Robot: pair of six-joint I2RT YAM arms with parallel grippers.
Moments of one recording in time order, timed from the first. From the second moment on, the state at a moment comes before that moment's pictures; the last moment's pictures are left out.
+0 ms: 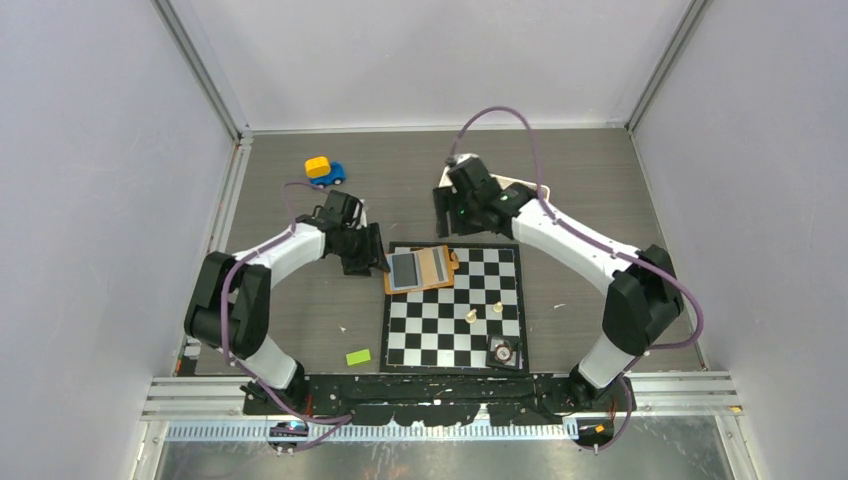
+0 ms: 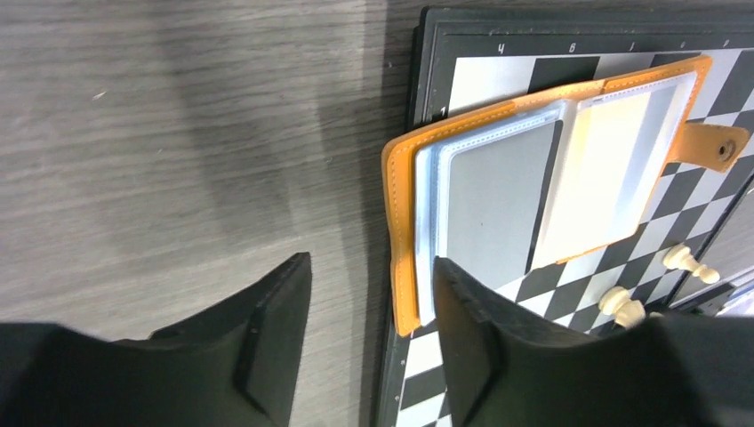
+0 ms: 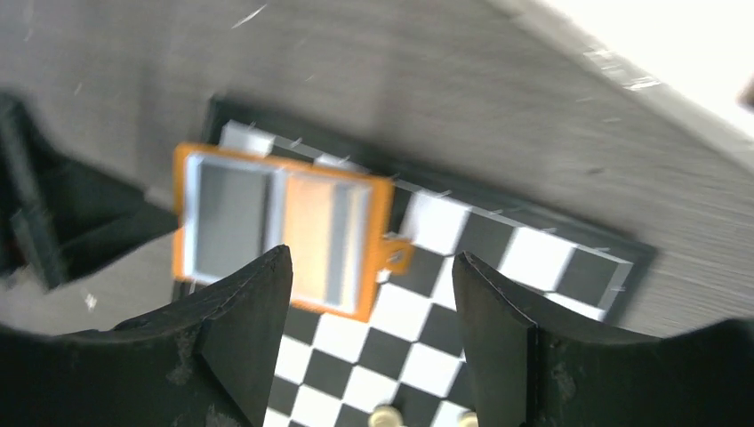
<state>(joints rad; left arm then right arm) -0.34 1.60 0.93 -0.44 0.30 -0.50 0.71 1.65 1.35 -0.58 0.11 0.43</state>
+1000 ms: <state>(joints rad) -0.27 1.31 1.15 -0.80 0.02 -0.23 0.17 2.05 1.76 -0.80 0.20 0.39</state>
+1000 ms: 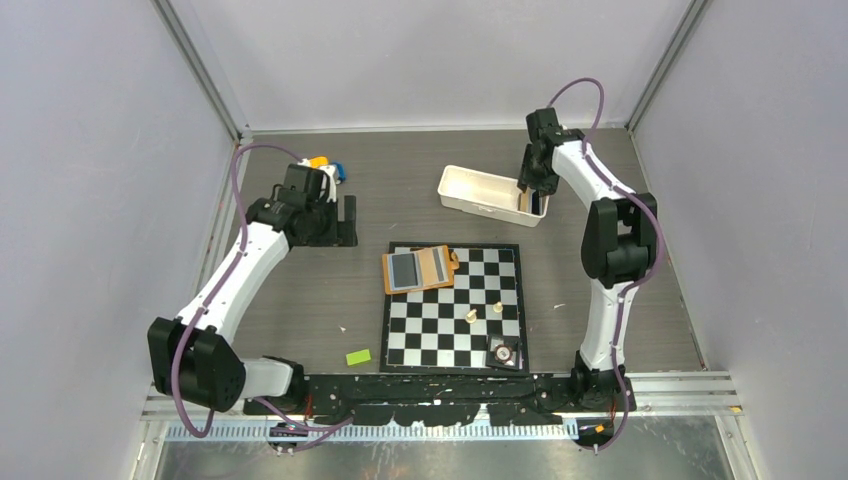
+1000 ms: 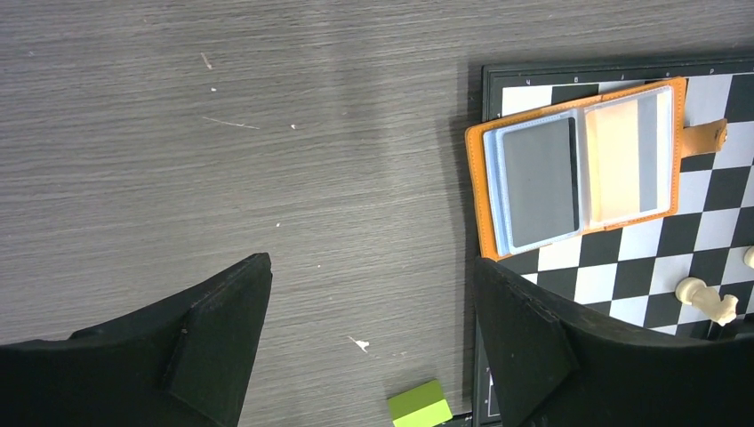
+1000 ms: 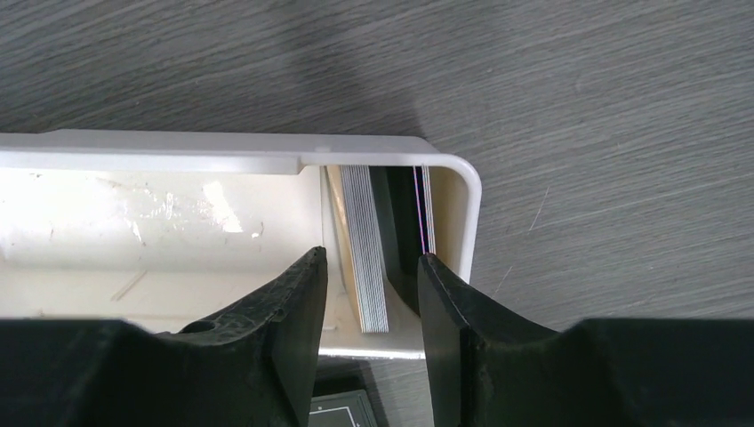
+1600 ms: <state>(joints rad) -0.25 1.31 1.14 -0.80 0.04 -0.22 0.16 2.16 1.79 -0.80 0.14 0.37</state>
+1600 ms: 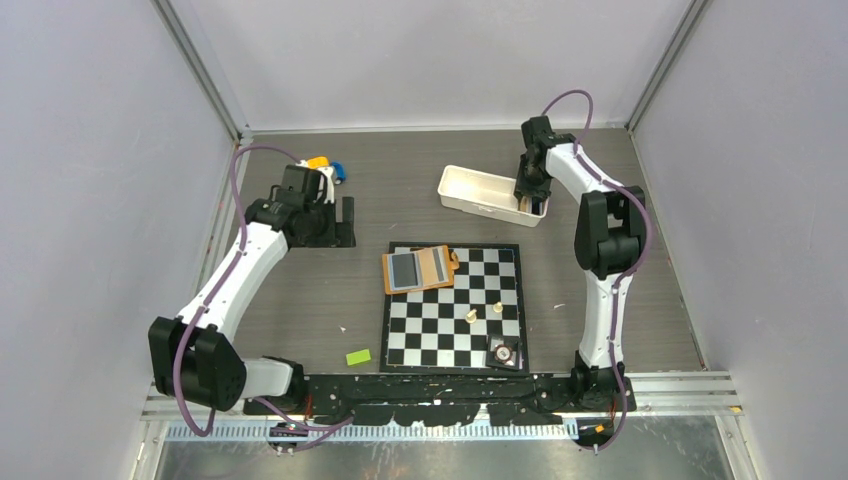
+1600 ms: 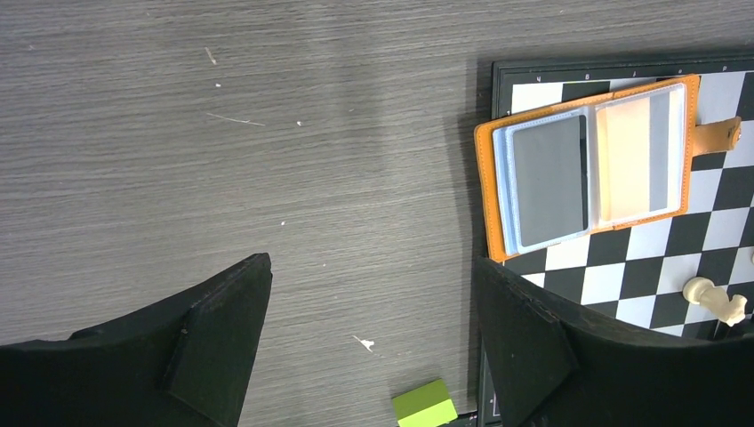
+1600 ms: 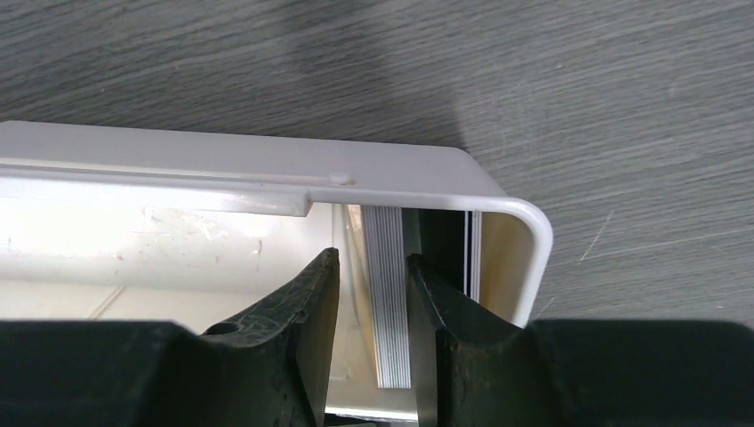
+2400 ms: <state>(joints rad) -0.25 1.32 1.14 -0.80 0.05 -0.21 0.15 2.11 1.78 -0.77 0.04 0.38</state>
